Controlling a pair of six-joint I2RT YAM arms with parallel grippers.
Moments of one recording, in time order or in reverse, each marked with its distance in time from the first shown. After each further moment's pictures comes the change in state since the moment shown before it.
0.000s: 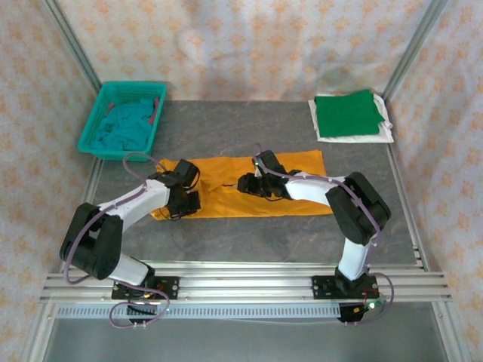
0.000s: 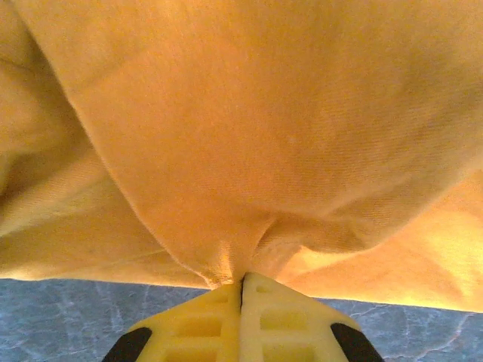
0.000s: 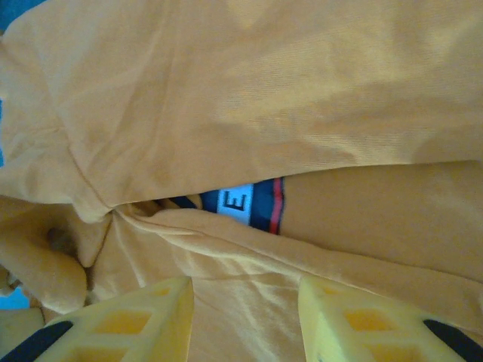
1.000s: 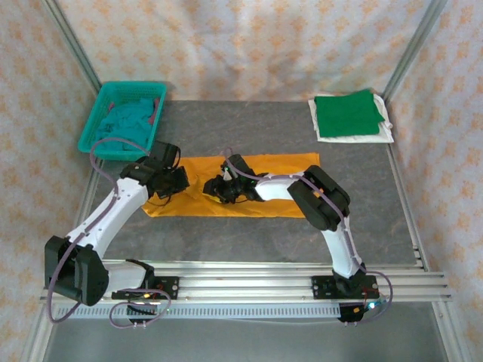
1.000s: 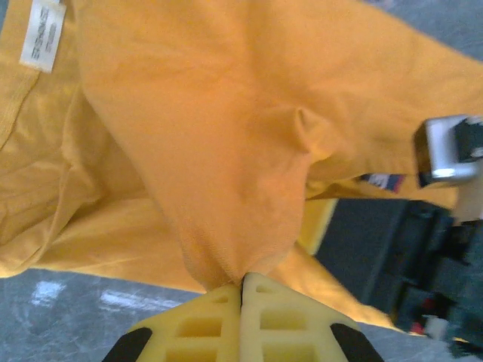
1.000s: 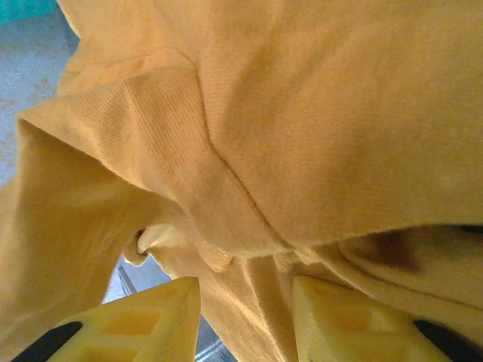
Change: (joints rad) left arm 0.107 -0.192 0.172 -0.084 -0.018 0.004; right arm 0.140 0.318 0.241 0.224 -0.251 0.394
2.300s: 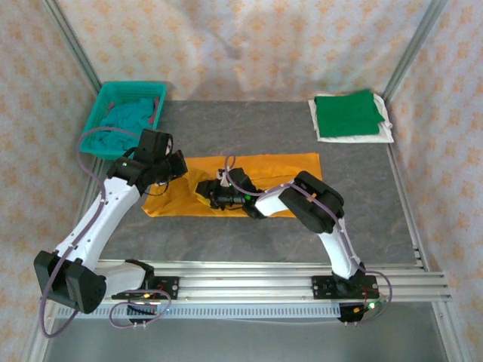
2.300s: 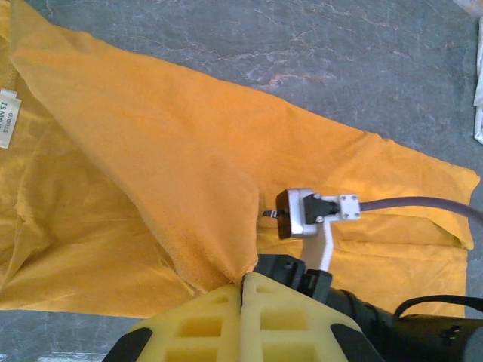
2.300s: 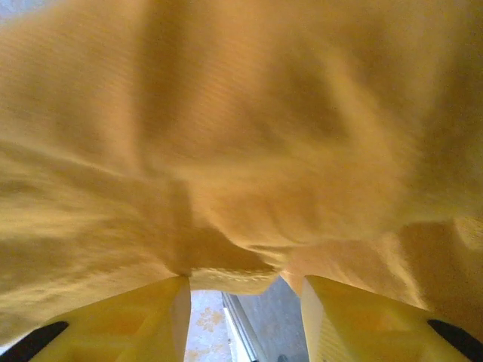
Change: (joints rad) left arm 0.007 -0.051 0.135 -0.003 0.050 -0.013; right arm 0.071 0.036 -0.180 0.607 0.041 0.311
